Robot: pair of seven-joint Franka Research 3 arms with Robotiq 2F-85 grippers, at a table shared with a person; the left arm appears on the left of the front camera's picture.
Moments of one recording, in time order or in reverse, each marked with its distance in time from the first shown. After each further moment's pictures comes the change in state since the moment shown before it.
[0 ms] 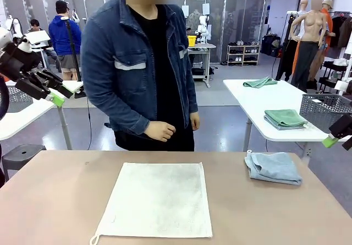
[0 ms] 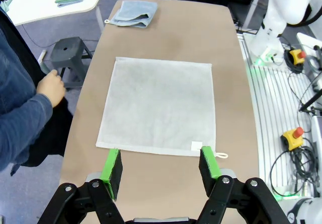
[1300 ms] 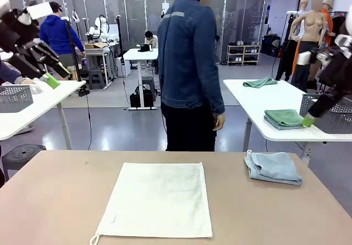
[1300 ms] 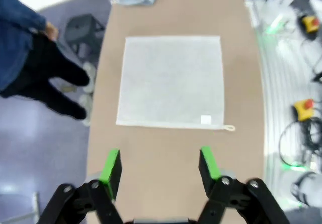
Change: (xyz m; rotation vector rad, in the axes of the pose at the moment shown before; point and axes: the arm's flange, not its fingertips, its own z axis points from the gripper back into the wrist) left arm 0.097 -0.039 0.030 0.102 0.260 -0.122; right arm 0.045 0.156 0.043 -0.163 0.045 0.663
